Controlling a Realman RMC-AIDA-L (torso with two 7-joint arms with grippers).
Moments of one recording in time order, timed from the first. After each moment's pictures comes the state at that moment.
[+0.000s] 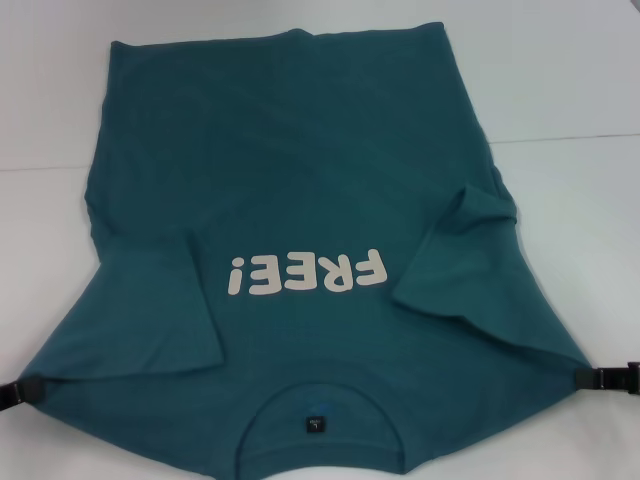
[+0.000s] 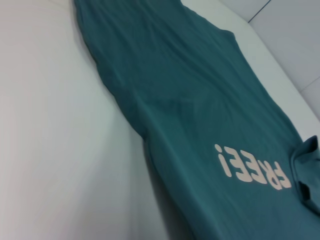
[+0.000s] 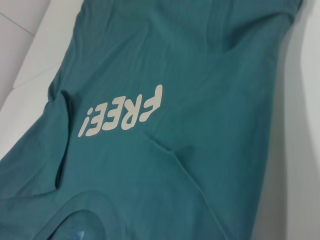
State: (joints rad) left arm -0.36 -2.10 0.30 0.89 2.33 1.58 -1.98; right arm 0.38 1.98 -0.51 -0.71 -2.29 -1.53 2.08
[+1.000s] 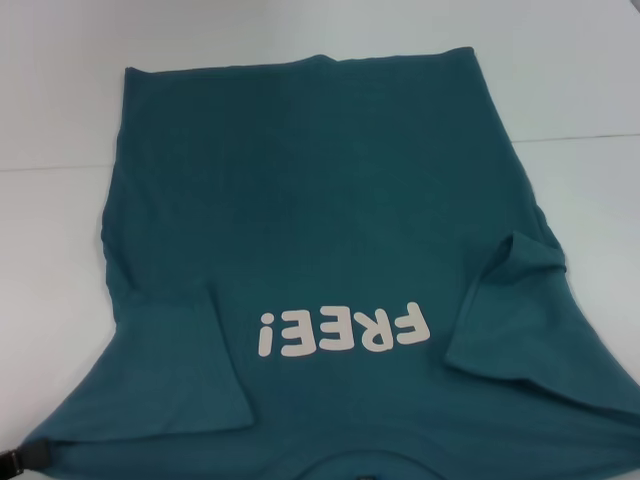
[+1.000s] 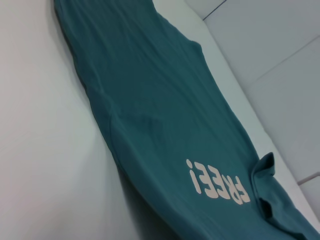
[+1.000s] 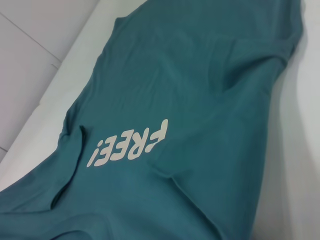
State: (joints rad) left arm -0.26 -2.12 0.22 0.89 2.32 1.81 -1.94; right arm 0.18 1.97 -0.27 -0.71 -2.29 -1.73 1.78
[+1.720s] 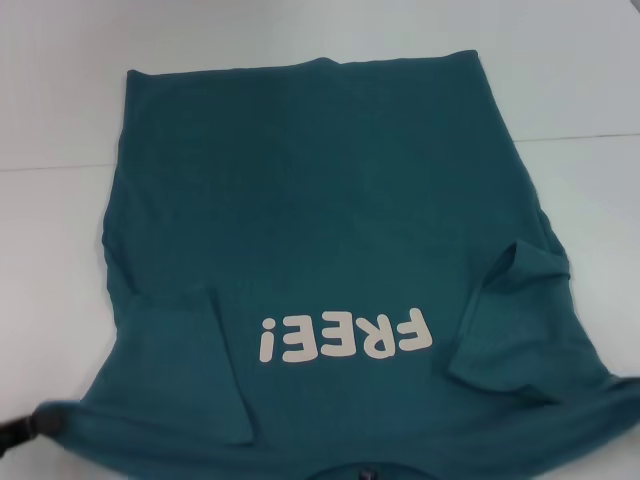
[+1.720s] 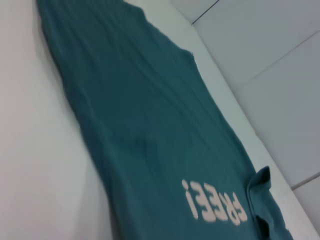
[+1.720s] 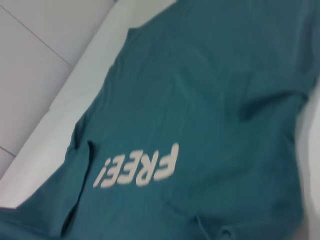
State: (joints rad) left arm -0.31 -2.11 0.21 0.87 2.32 1.79 -1.93; right arm 0.25 1.96 -0.25 -0.70 -2.30 -1.73 1.78
